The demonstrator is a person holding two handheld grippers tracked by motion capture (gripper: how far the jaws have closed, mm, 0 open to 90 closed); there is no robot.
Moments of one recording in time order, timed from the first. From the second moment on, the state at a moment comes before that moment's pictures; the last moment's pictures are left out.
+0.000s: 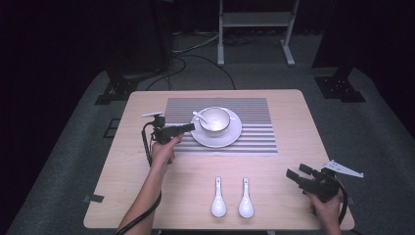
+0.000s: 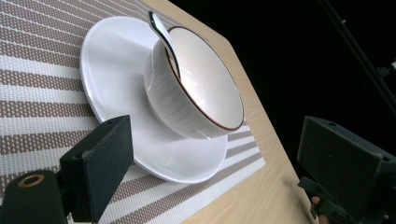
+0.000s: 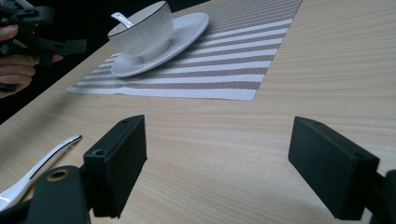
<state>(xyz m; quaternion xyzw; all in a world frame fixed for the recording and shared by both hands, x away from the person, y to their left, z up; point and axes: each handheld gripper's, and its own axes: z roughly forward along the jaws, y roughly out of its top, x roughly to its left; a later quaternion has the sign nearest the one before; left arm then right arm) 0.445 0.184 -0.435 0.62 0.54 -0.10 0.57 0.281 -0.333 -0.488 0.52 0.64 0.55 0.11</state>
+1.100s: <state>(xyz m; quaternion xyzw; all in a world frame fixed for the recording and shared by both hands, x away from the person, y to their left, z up) 0.407 0.206 -0.461 0.65 0.53 -0.11 0.54 0.282 -0.332 -0.488 0.52 0.64 0.55 0.12</state>
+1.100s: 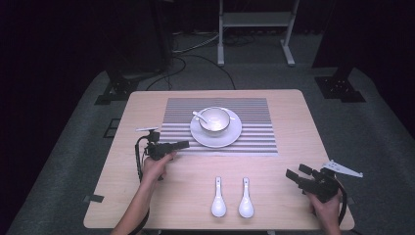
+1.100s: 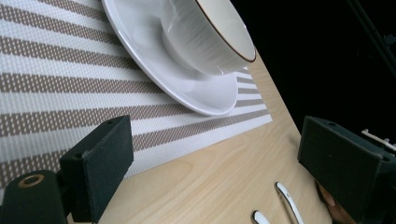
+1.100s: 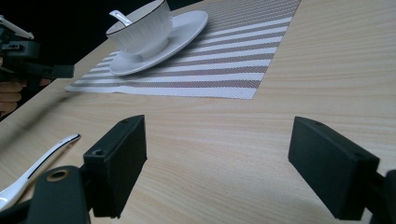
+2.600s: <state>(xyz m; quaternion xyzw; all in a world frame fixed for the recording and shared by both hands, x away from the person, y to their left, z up) 0.347 0.214 -0.469 0.66 0.49 -0.10 0.56 0.281 -0.332 -0.488 0.52 0.64 0.55 0.12</state>
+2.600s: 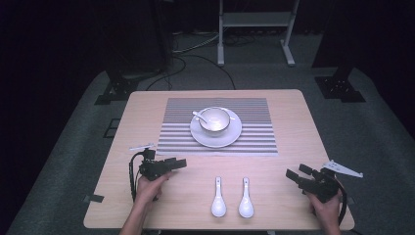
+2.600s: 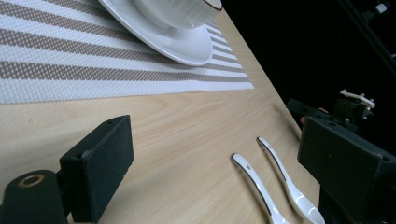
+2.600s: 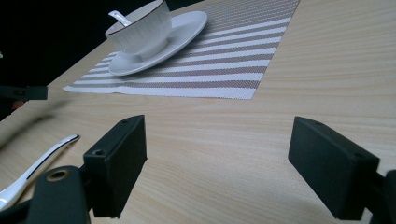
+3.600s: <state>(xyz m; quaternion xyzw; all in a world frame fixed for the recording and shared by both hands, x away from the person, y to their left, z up) 0.296 0.219 -0.475 0.68 0.47 -0.06 0.56 0.280 -0.333 -0.488 0.53 0.64 0.55 0.11</state>
